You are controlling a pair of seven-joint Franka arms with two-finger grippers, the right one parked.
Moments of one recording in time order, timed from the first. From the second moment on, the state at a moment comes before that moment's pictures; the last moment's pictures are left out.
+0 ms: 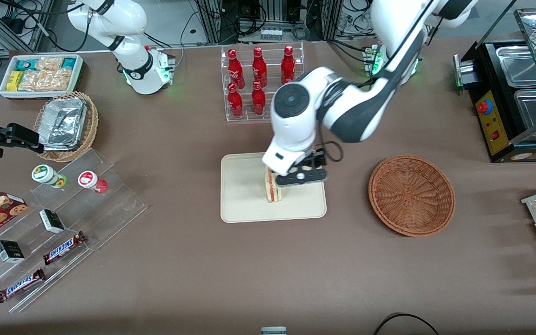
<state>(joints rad) -0.45 0.49 -0.32 -1.39 0.24 1.81 -0.93</state>
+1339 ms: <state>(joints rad) 0.00 0.17 -0.31 -1.41 0.09 1.46 -0.42</state>
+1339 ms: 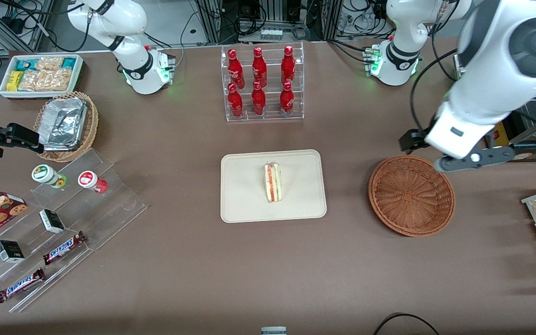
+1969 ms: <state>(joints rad) 0.02 0.12 -0.20 -1.43 0.07 1.45 -0.23</state>
